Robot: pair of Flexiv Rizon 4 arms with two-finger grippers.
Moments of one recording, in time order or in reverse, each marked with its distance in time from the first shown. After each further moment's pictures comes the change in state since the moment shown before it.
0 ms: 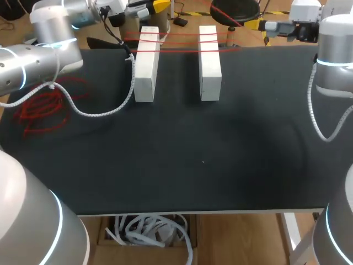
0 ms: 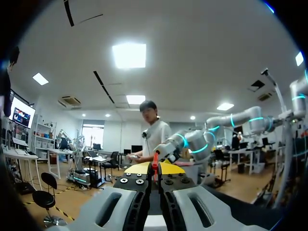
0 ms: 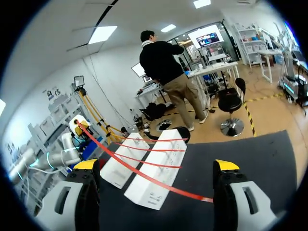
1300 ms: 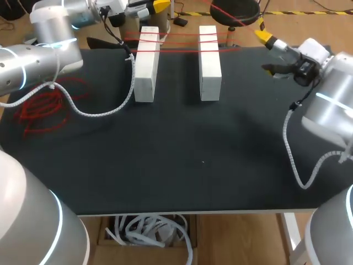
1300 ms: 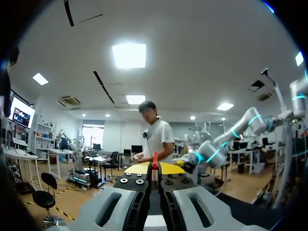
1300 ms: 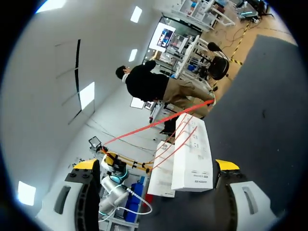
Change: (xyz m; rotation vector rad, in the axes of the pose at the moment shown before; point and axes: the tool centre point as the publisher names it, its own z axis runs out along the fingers) left arm 0.000 0.000 0.000 0.000 0.000 0.000; right arm 0.030 -0.059 -0.032 -0.244 0.171 0.588
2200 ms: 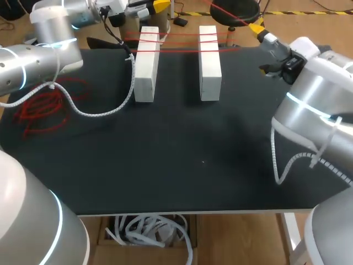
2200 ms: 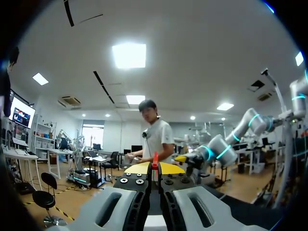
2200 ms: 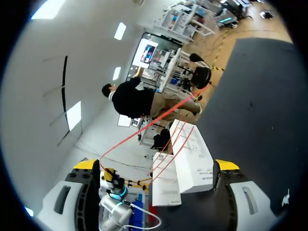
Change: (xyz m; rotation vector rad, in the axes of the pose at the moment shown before) left arm 0.000 0.000 0.000 0.000 0.000 0.000; right arm 0.012 -0.006 -0.003 -0.174 -0.131 0.170
